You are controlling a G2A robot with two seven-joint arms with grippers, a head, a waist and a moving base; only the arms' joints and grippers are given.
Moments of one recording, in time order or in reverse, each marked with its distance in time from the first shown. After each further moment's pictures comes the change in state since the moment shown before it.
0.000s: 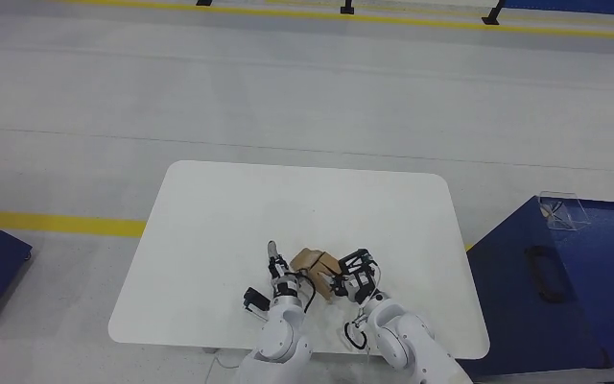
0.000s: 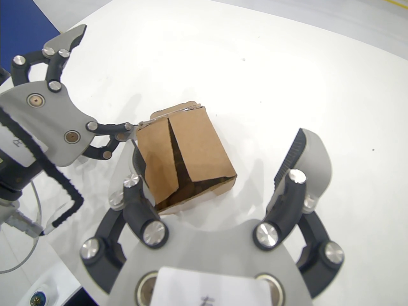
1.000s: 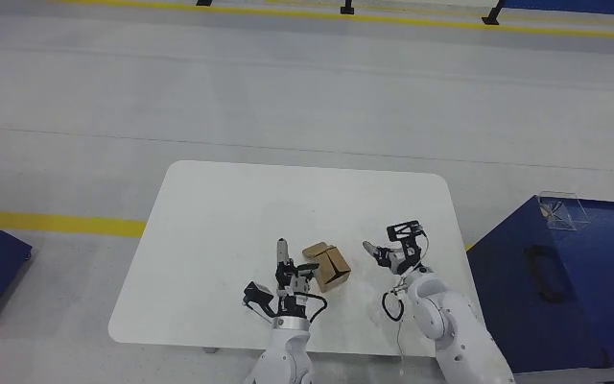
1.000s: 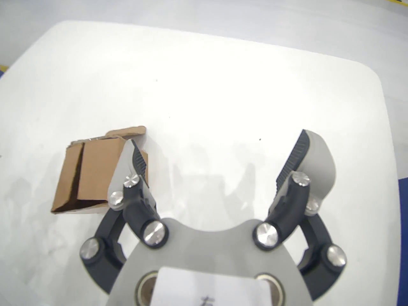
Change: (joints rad) left arm 0.260 0.059 0.078 -0.423 0.299 -0.063 -0.103; right arm 0.079 0.027 0.223 -0.003 0.015 -0.009 0.223
